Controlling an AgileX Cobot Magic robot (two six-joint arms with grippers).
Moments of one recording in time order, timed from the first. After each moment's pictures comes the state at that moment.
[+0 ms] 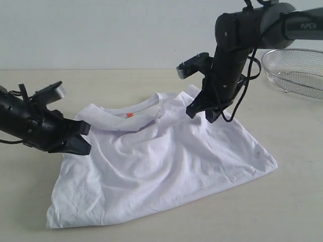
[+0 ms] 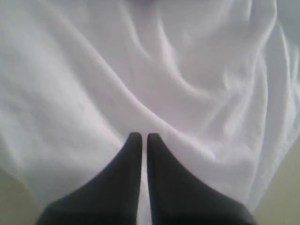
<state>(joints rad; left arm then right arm) -0.09 1.84 -0.90 -1.02 0.65 0.91 0.24 2.17 -1.69 0.01 0.96 -0.31</state>
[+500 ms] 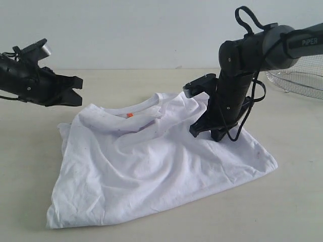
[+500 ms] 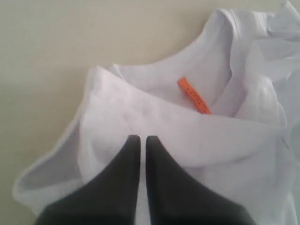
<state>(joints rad) -0.01 1.93 -1.17 -1.03 0.56 0.91 0.24 2.17 -1.50 0.01 0.83 -0.22</state>
